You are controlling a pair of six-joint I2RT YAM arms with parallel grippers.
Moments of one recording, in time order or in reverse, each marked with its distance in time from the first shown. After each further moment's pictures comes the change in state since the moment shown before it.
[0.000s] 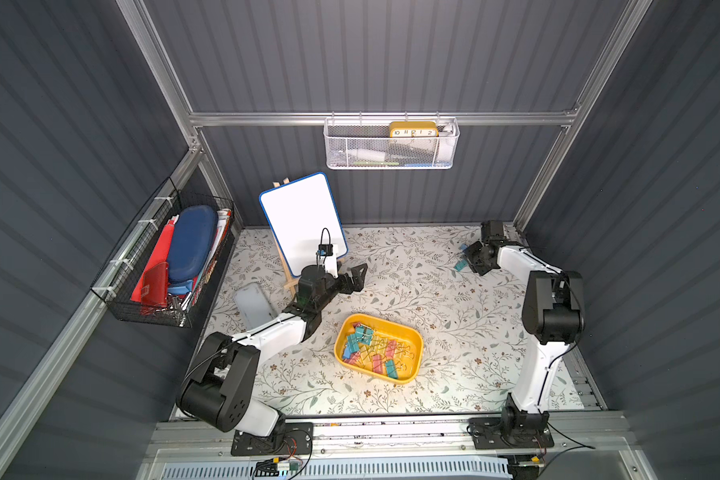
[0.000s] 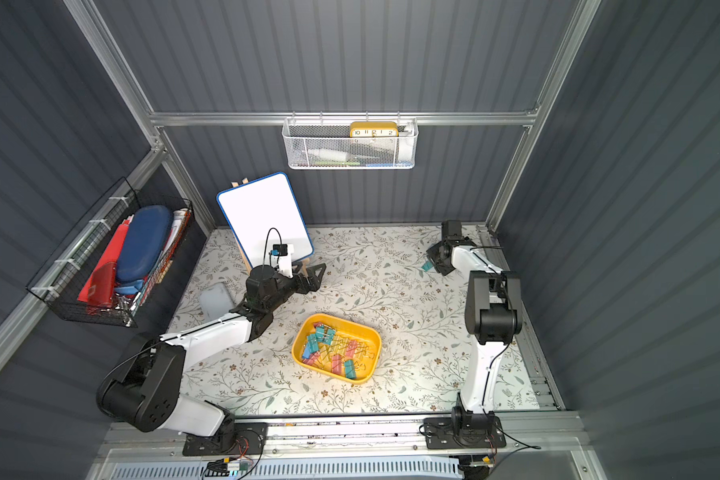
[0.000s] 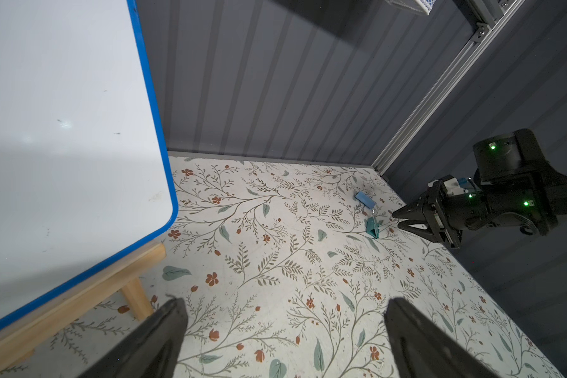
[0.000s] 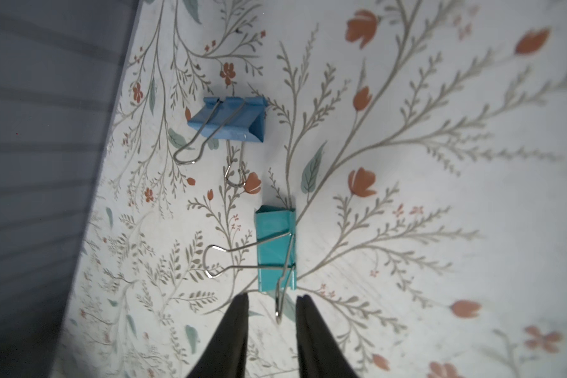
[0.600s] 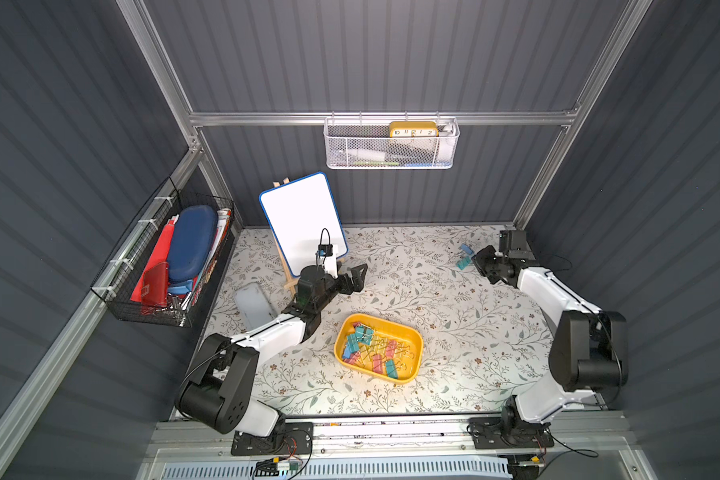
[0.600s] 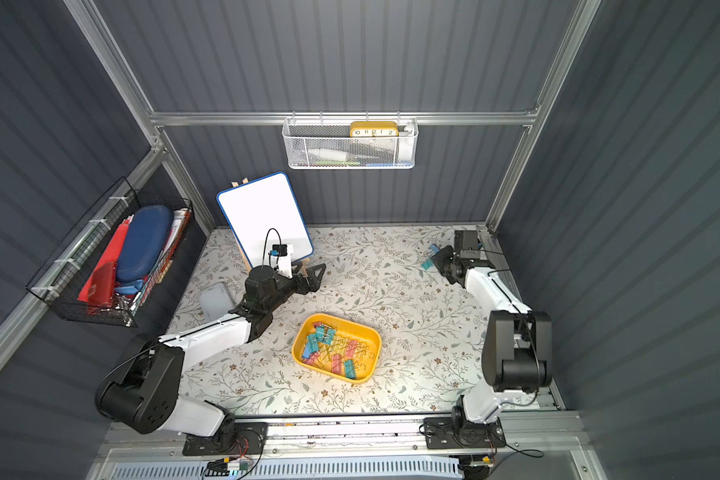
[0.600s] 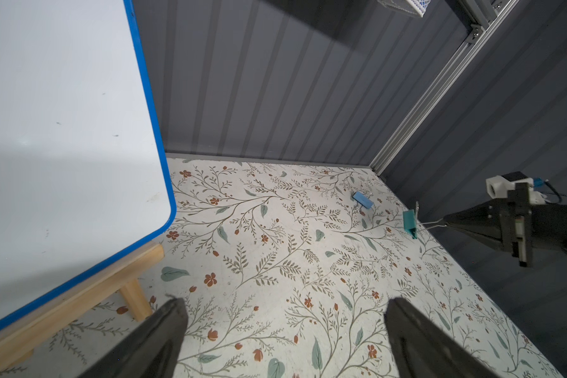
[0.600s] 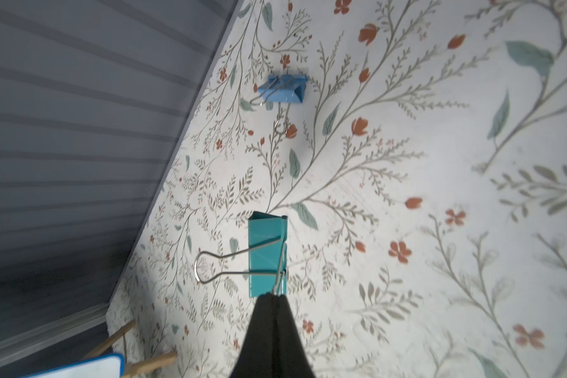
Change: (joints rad) left arm 0.000 -0.014 -0.010 0.005 0.004 0.003; right arm -0.005 -0.474 -0.404 0.135 -0.114 -0.034
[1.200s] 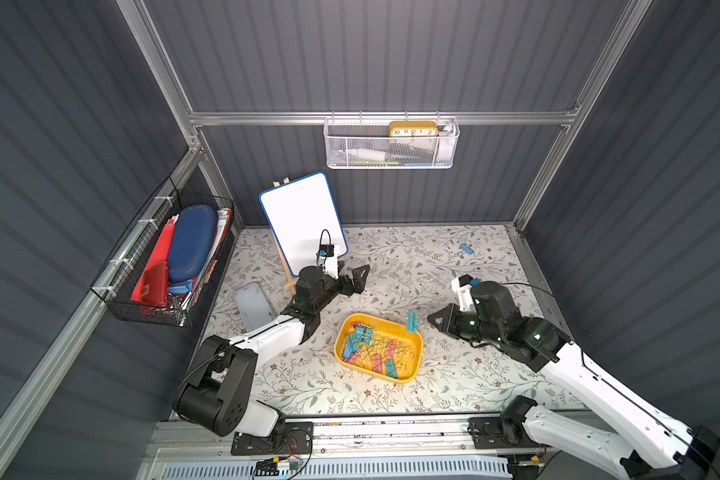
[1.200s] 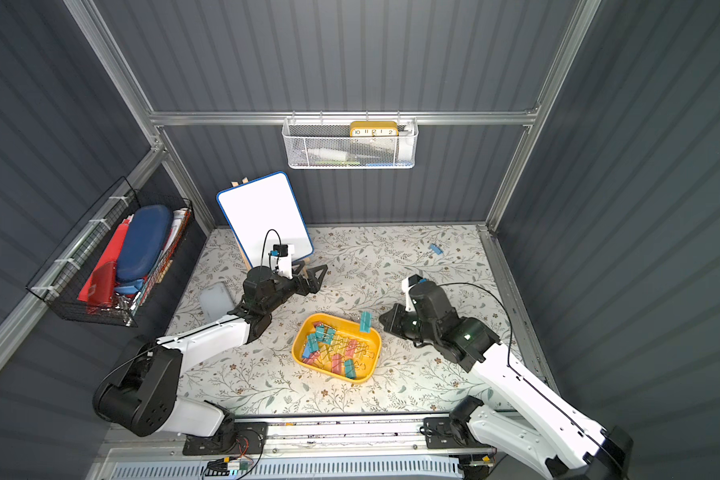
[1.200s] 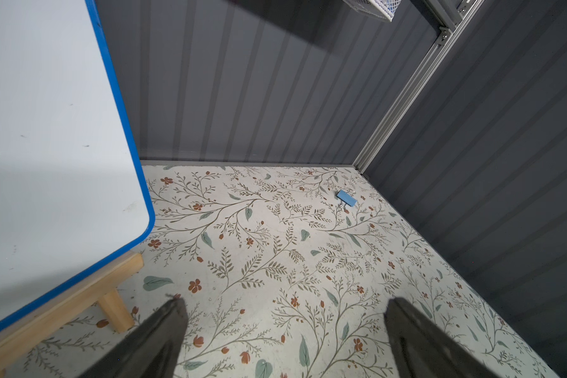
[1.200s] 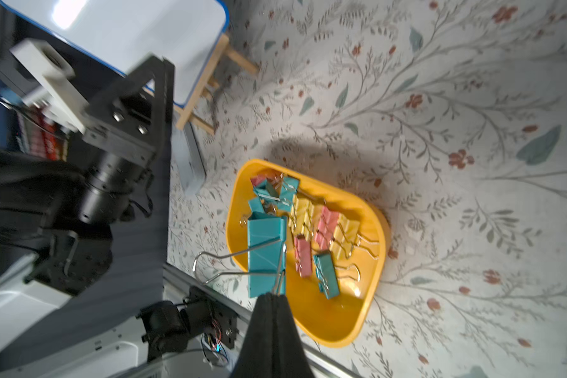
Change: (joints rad) left arm 0.000 -0.013 -0.012 0.028 0.059 0.015; right arm 0.720 -0.647 -0.237 -0.362 0.003 -0.011
